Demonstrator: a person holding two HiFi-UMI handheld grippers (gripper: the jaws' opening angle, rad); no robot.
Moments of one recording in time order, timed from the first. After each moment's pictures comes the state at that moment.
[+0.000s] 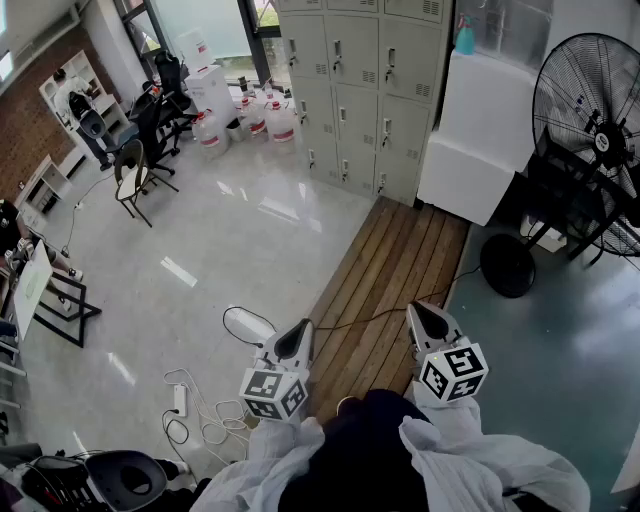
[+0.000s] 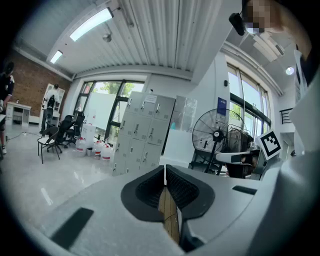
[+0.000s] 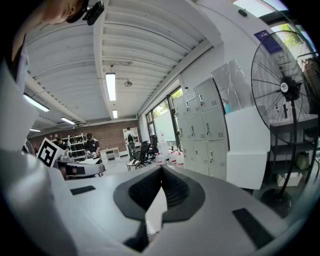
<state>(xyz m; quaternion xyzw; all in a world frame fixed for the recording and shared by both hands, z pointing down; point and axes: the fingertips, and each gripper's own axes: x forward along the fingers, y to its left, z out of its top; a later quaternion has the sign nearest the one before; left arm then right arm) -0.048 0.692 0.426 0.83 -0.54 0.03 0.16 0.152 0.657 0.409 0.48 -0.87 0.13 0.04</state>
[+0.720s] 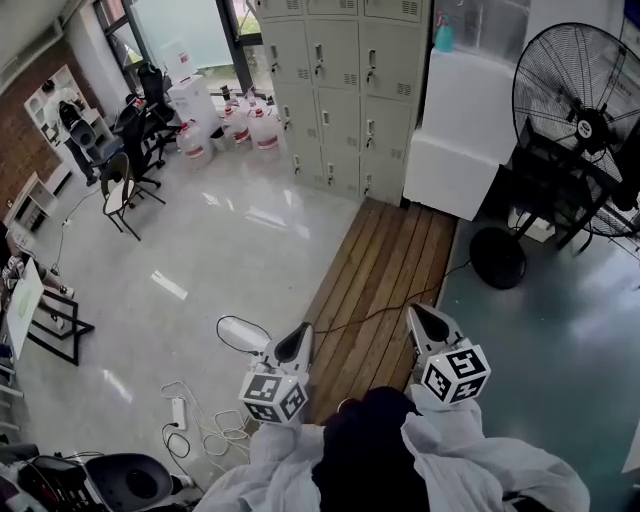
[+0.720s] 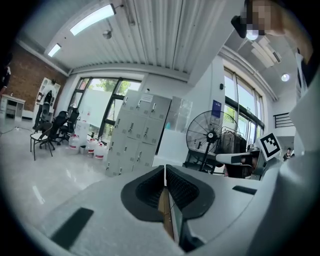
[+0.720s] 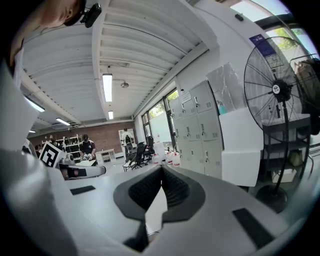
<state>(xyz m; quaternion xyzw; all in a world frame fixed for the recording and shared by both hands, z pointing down) -0.044 0.706 0.440 0.84 -0.51 0.02 0.17 0.158 0.684 0.419 0.50 -0.85 0.14 0.04</state>
